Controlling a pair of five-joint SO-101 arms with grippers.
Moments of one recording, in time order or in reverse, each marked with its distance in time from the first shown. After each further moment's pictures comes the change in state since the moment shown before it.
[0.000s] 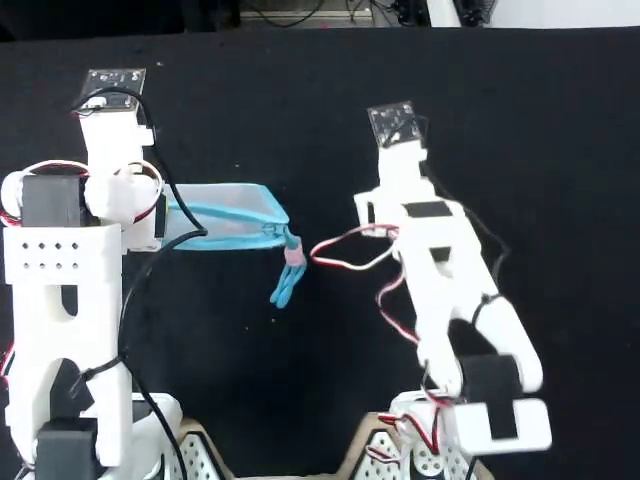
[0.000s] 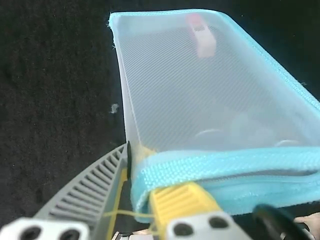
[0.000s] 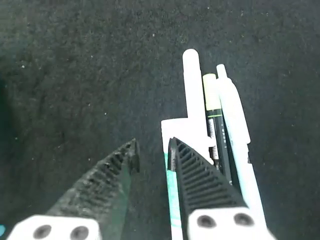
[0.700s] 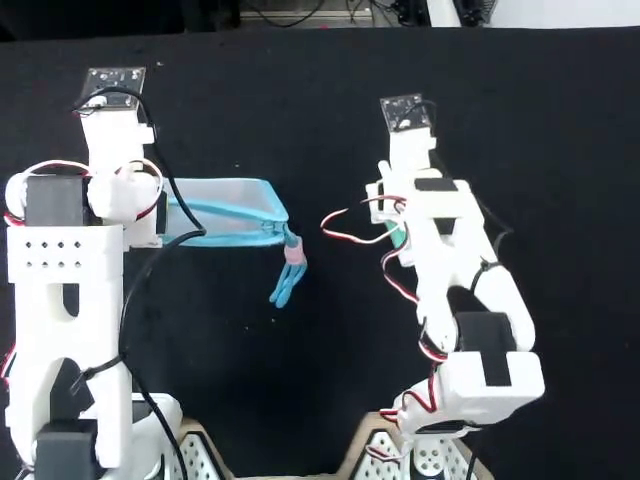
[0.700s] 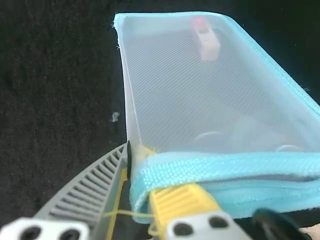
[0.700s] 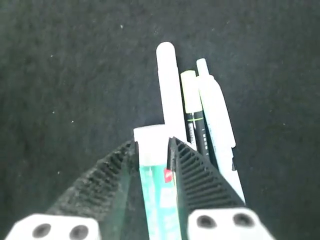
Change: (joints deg) left arm -0.2 -0.1 2.5 -4.0 0.0; right arm 3.5 12.3 -11.3 4.7 0.1
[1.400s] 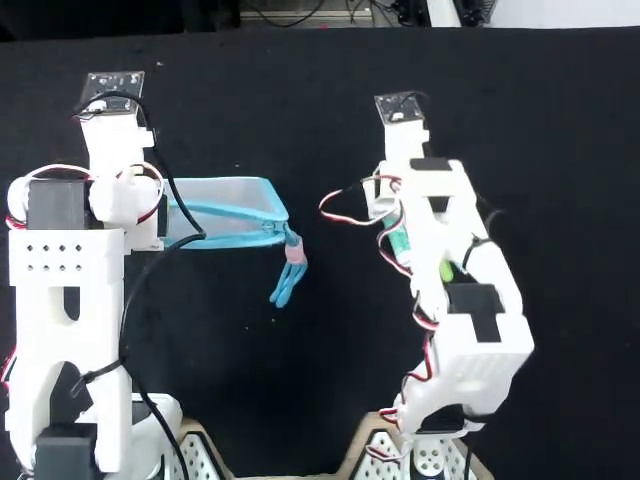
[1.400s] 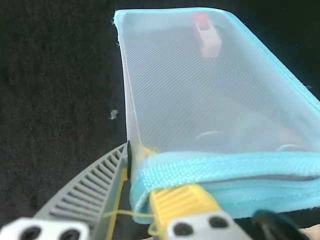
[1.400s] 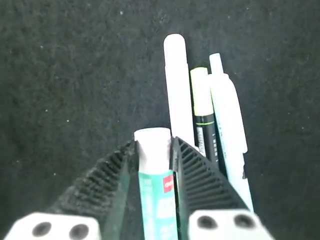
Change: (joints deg) left arm 0.0 -0.7 2.3 -0.5 1.1; right arm -0.1 11.2 -13.0 10.0 0.0
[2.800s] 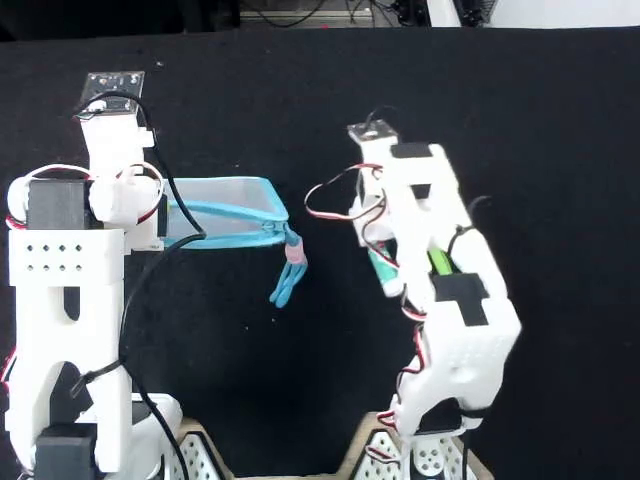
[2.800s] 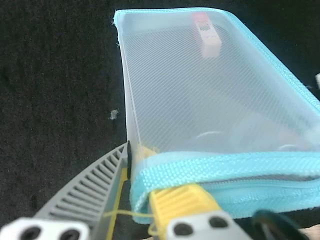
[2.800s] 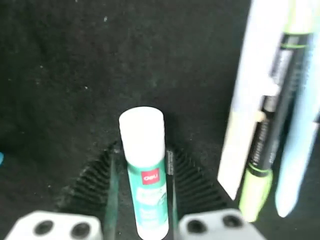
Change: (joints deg) left arm 0.0 0.0 0.0 0.0 0.0; right arm -3.9 4.0 -8.6 25.0 2.1
